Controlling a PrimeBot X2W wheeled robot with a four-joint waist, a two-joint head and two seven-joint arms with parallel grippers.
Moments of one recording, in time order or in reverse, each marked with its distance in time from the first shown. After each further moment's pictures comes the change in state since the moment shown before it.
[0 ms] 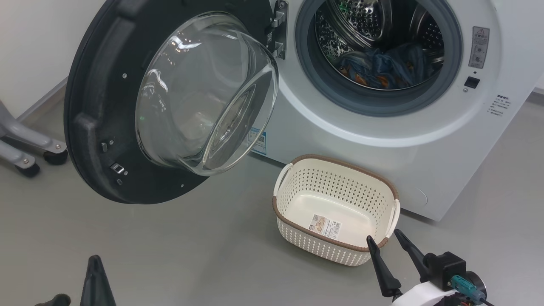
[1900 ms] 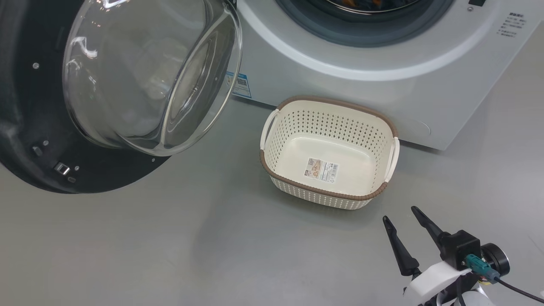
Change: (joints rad) left arm -0.658 0.243 0.642 0.332 -1.219 -0.121 0.455; right arm -0.079 -0.112 0.022 0.009 -0.034 0.000 0.000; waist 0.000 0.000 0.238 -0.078
